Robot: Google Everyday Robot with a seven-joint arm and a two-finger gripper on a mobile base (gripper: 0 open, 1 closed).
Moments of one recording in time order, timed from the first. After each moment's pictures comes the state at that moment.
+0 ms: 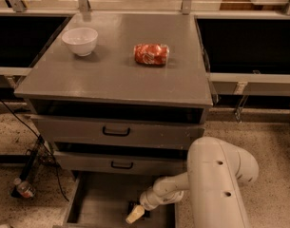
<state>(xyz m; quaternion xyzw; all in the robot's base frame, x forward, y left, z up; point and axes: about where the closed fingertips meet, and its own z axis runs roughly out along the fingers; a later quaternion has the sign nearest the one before) 0.491 0.031 0.156 -0.45 0.84 0.24 0.16</state>
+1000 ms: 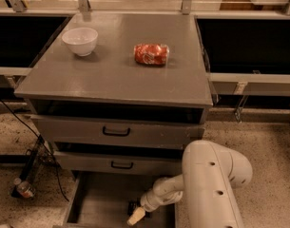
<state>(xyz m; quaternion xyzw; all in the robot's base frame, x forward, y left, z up) 0.486 0.026 0.128 -0.45 0.85 0.25 0.14</state>
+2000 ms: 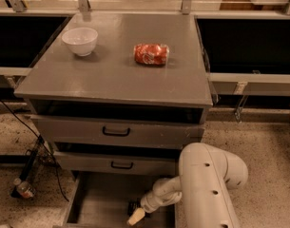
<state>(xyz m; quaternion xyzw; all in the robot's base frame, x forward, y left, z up) 0.484 0.025 0.109 -0.43 0.86 0.25 0.12</state>
